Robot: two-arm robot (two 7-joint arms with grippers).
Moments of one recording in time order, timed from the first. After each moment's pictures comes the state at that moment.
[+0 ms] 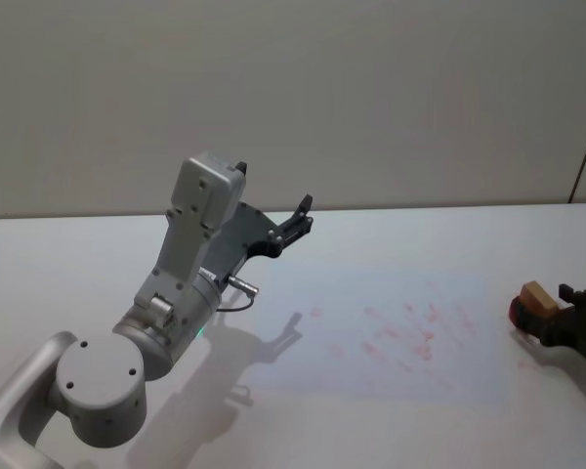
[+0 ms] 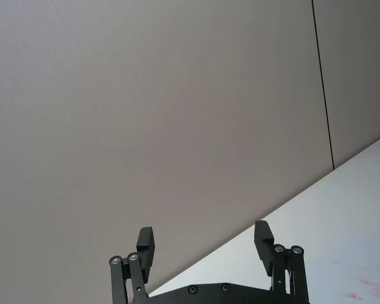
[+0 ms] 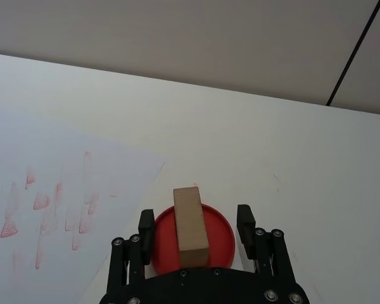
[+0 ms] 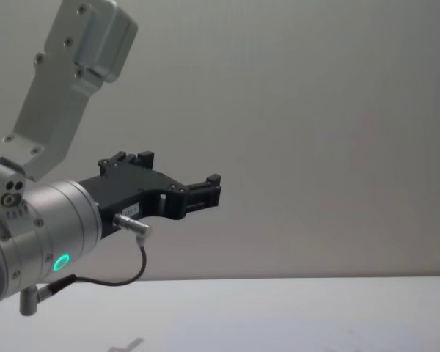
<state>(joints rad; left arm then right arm) -0.24 0.38 0.45 -1.63 -0.20 0.01 -0.01 0.15 0.37 -0.17 -1.32 0.26 0.19 0.25</state>
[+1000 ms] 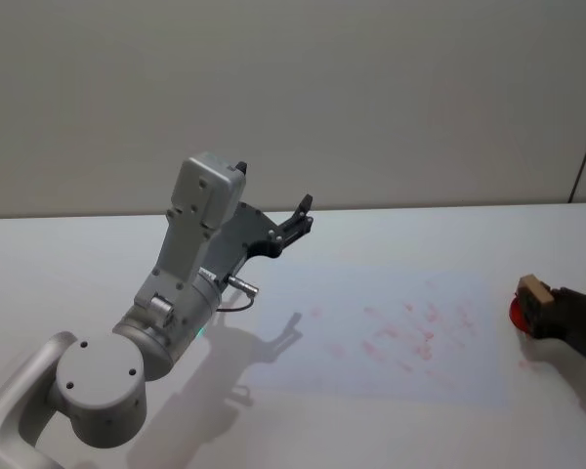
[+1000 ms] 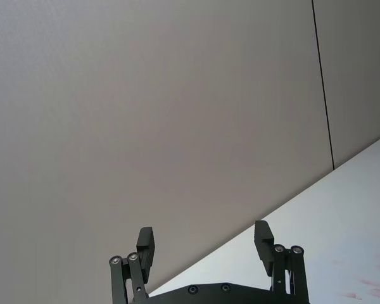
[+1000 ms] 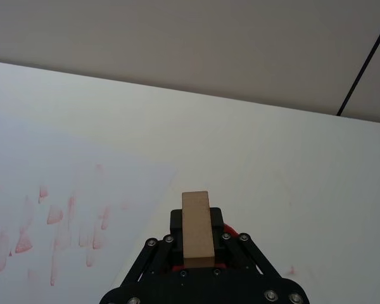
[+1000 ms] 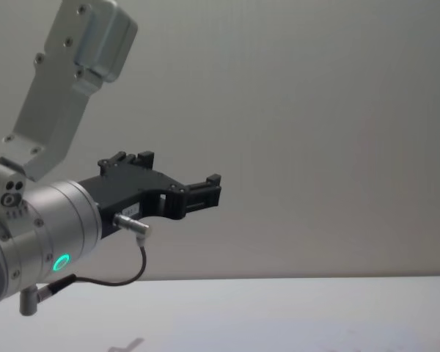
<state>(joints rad) -0.24 0.38 0.45 -1.63 -0.20 0.01 -0.01 0.17 0.35 -0.18 -1.33 0.25 0.20 0.25</state>
